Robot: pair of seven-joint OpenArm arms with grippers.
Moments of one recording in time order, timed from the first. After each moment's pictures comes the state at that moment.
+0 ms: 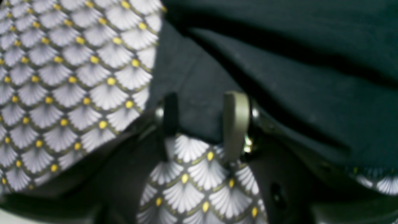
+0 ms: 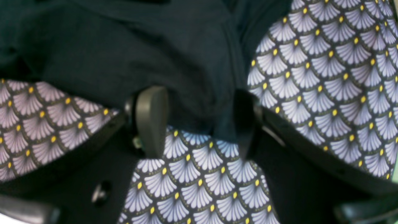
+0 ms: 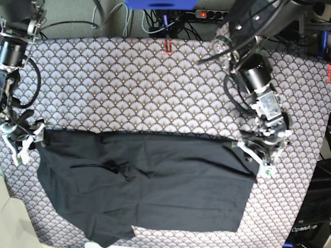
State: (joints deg) left arm -25.2 5.0 -42.5 61.8 30.7 -28.6 22.3; right arm 11.6 25.2 20.6 68.9 13.0 39.9 -39.2
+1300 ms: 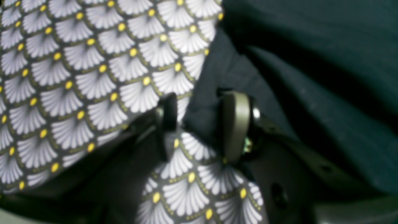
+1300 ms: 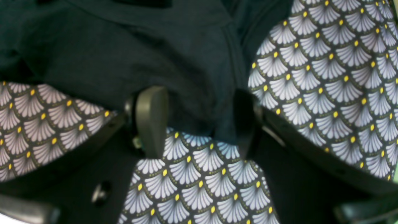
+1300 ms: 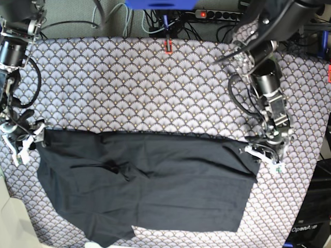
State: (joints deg) left arm -26.7 -2.1 -37.8 47.8 19.5 -19.0 16.7; right arm 11.5 25.1 20.6 68.9 13.0 39.9 -38.7
